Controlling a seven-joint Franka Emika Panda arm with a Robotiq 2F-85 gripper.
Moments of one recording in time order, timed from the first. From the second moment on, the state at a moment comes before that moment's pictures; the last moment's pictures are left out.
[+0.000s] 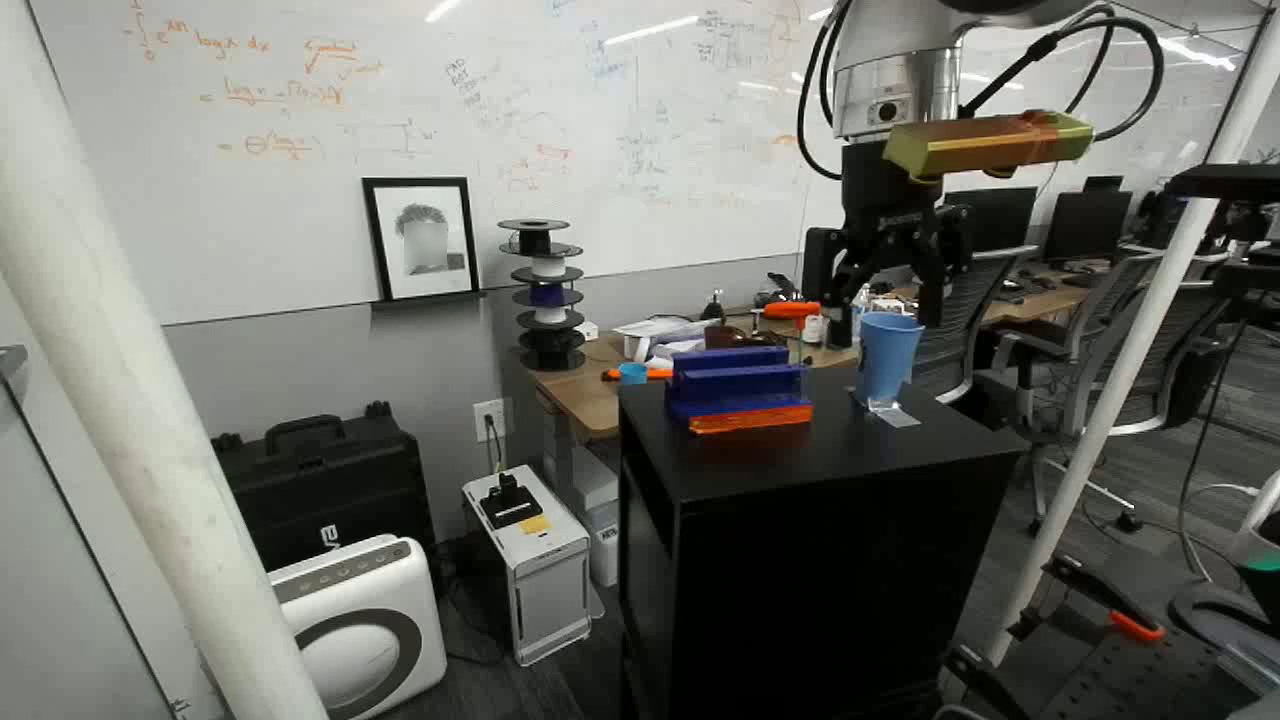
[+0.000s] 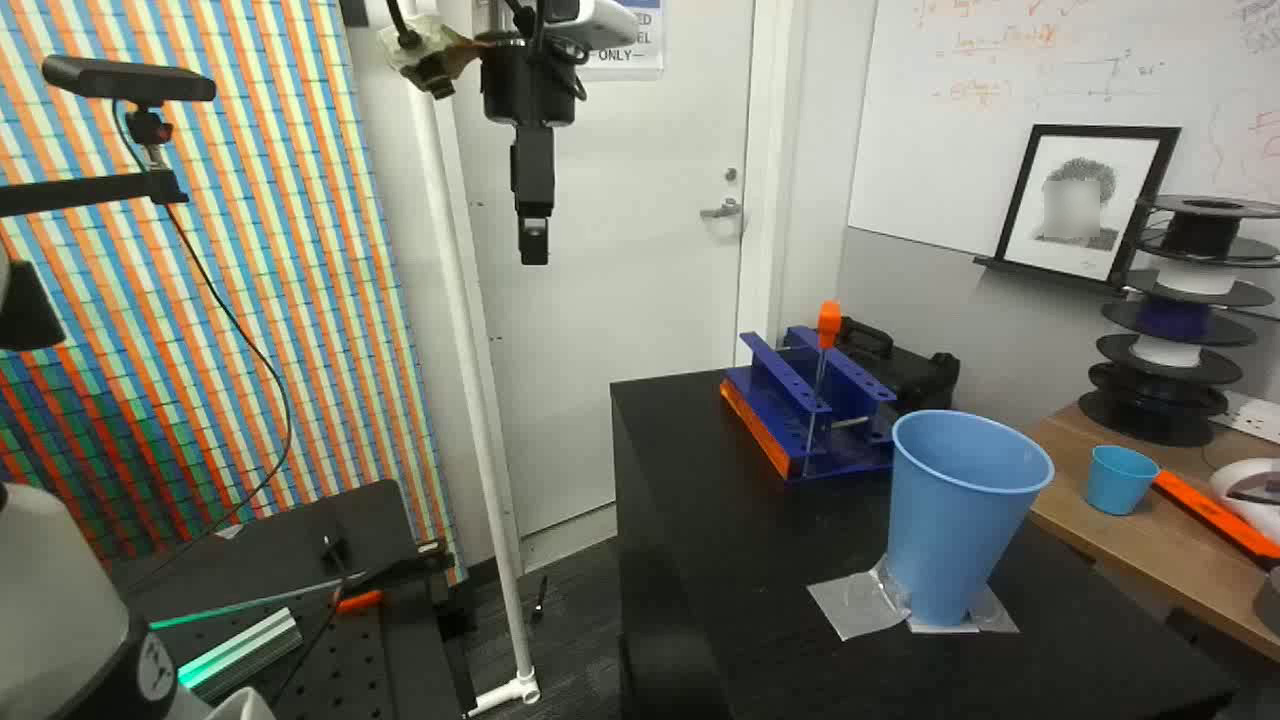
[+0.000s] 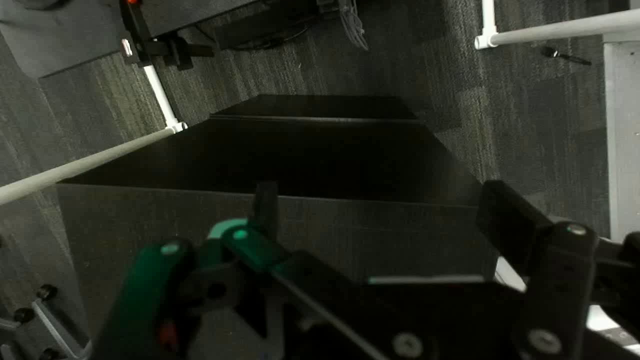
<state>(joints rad) 0.04 -0.42 0.36 -2.45 0.06 1.90 0.59</state>
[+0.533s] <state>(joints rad) 0.04 -0.42 0.36 -2.43 0.06 1.90 0.59</state>
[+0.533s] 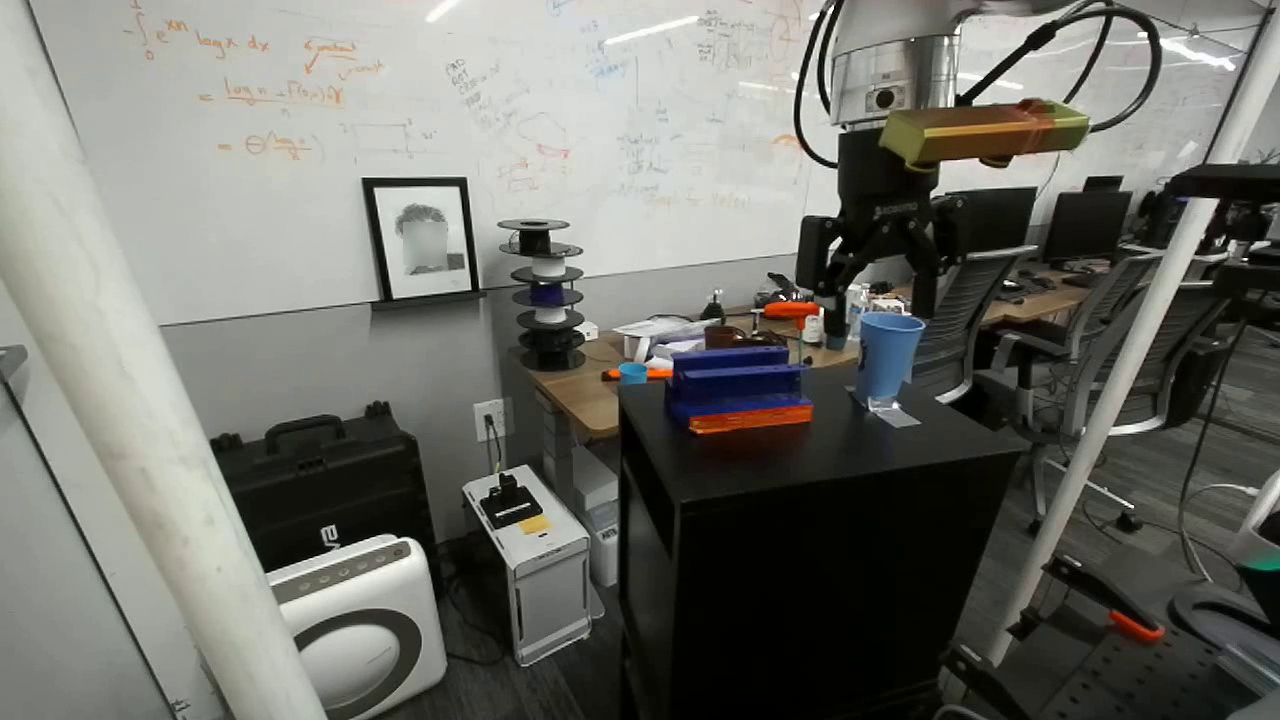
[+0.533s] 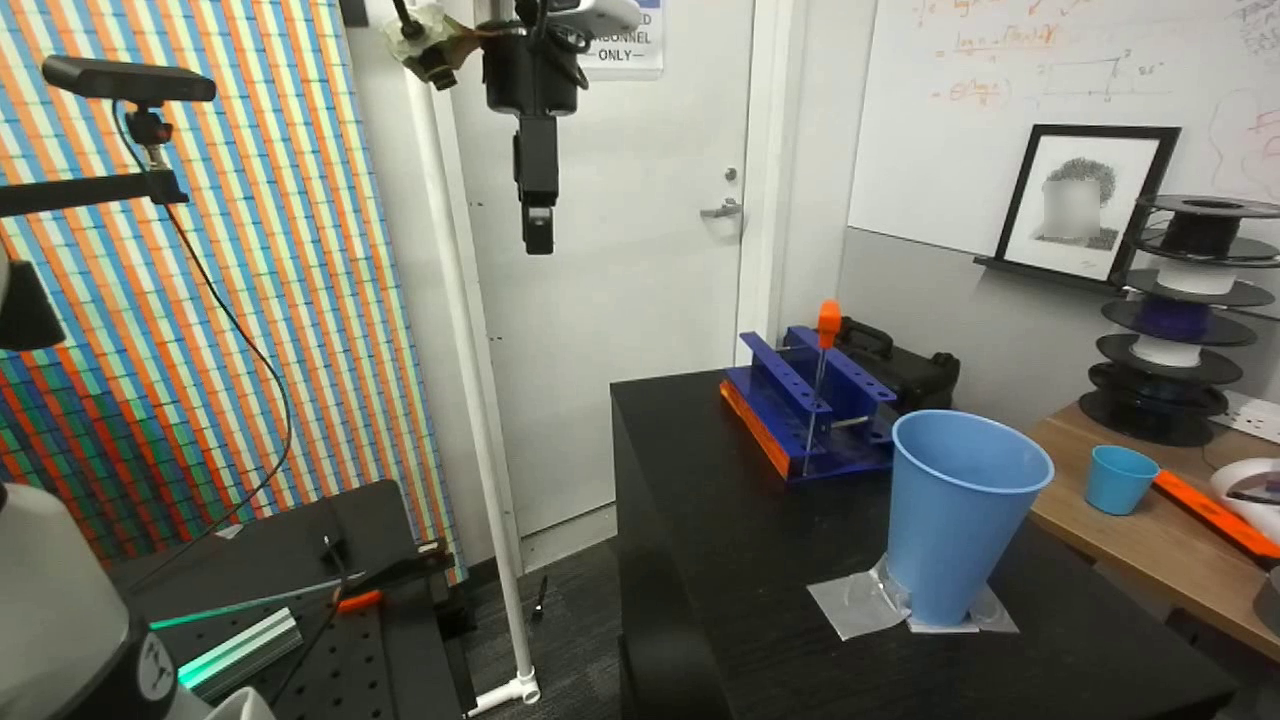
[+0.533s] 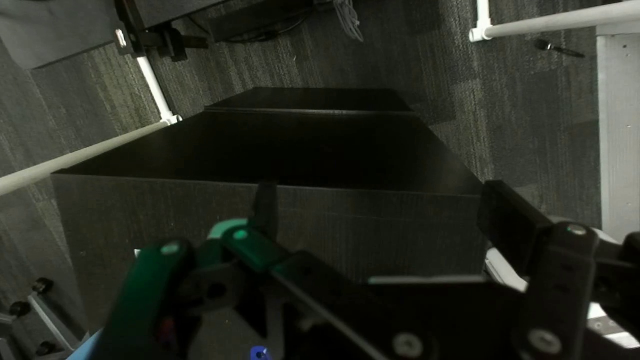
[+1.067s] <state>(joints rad) 0.05 -0.40 0.34 -2.43 0.04 1.88 0.54</state>
